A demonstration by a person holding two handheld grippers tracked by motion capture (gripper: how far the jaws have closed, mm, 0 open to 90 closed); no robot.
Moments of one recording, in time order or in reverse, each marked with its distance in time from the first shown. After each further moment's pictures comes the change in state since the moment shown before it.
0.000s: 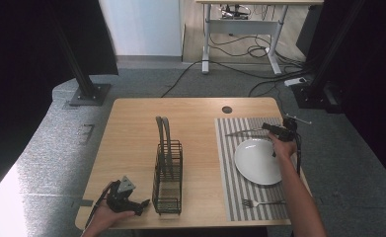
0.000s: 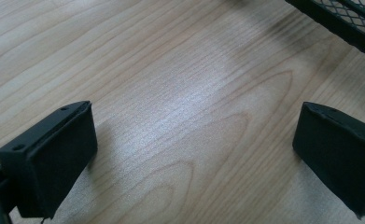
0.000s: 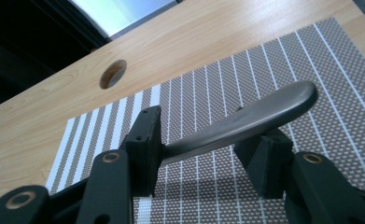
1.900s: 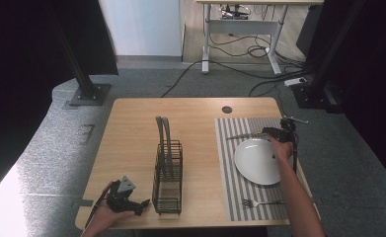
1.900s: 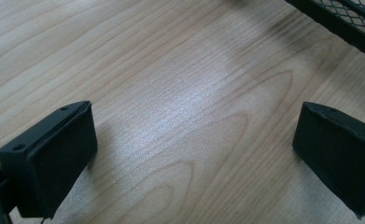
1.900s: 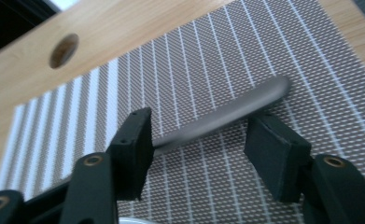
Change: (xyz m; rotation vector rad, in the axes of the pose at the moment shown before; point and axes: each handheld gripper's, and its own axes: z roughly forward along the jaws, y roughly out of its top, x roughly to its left) left arm 0.000 0.000 0.000 0.000 -0.001 0.001; right arm 0.002 -0.004 0.006 0.103 -0.166 0.012
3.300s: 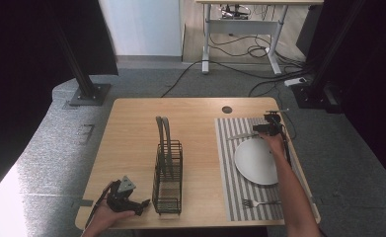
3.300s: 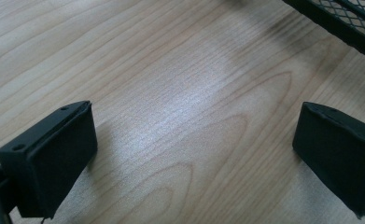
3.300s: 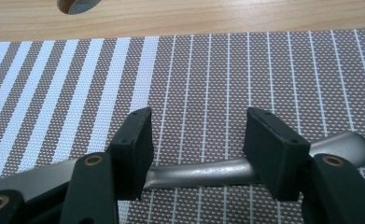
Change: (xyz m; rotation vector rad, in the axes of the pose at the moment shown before) left arm 0.000 0.001 0.001 -0.001 -0.003 0.004; right arm 0.039 0.013 0.027 0.100 -0.030 -0.339
